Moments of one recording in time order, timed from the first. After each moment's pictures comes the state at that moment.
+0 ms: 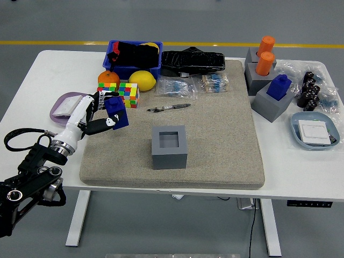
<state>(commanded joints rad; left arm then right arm) -0.47 0.40 -0.61 -1.08 0.85 0.37 -0.42 -0.03 -0.41 1.78 0.18 -1.69 0.26 -0.05</state>
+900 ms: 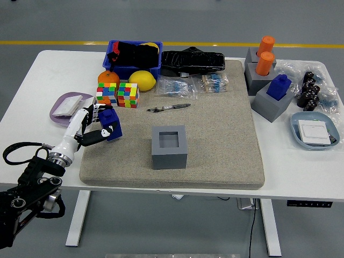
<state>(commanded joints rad) -0.43 0.36 -0.59 -0.98 0.82 0.38 -0.46 -0.05 -0.41 1.78 0.18 -1.67 0.26 -0.03</state>
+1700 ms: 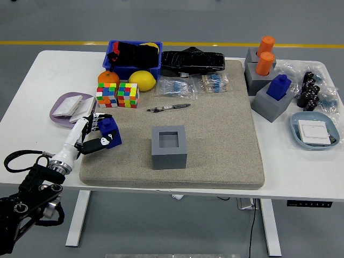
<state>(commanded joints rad) -0.42 0.35 -0.55 -0.92 0.80 0.38 -0.48 -0.05 -0.41 1.78 0.19 -1.67 0.26 -0.02</state>
